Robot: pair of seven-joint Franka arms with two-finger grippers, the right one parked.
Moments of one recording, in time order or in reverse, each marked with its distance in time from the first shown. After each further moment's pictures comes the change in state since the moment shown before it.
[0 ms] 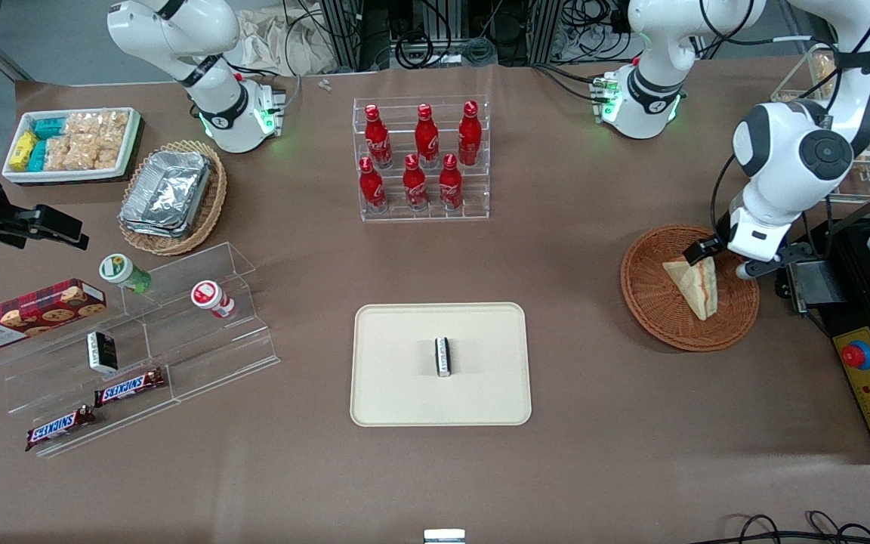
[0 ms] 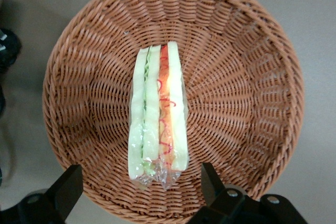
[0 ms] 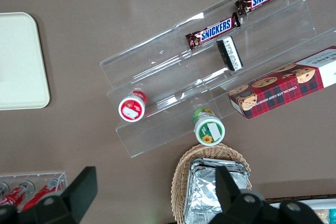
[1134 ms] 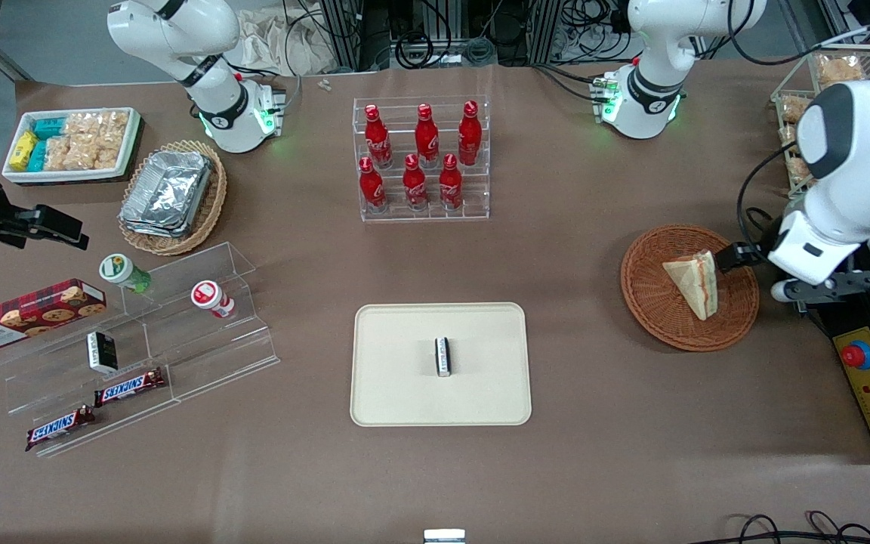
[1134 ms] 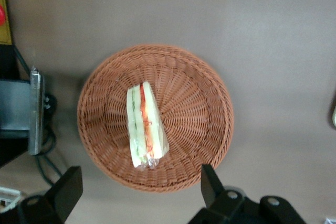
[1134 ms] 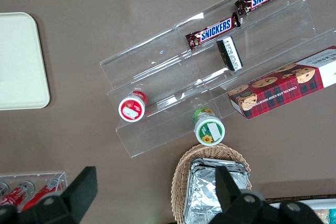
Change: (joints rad) arm -0.053 0.048 -0.008 0.469 0.000 -0.504 0.165
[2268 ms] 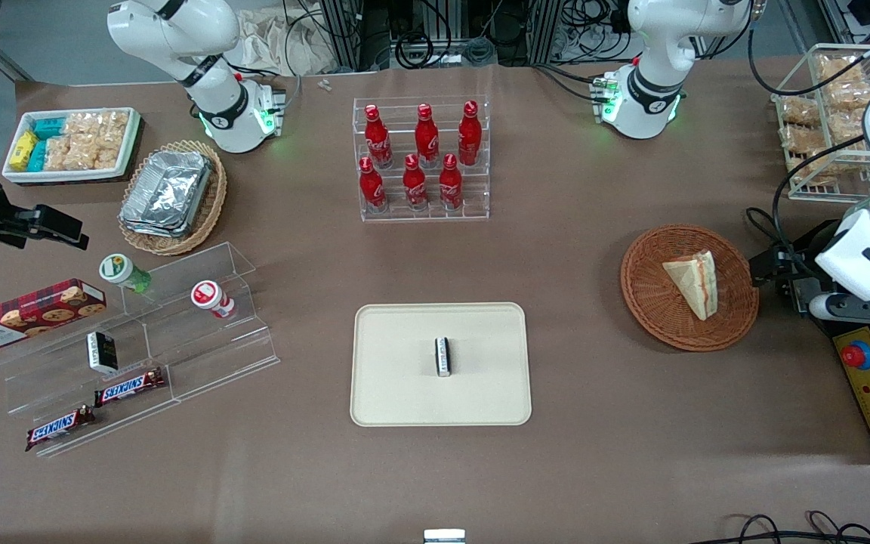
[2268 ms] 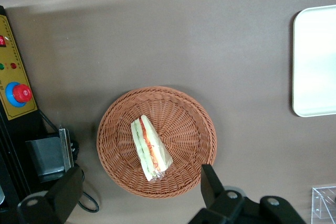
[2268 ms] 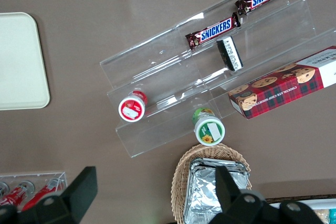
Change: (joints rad) arm -0.005 0.198 -0.008 0.550 -0.029 -0.314 0.250
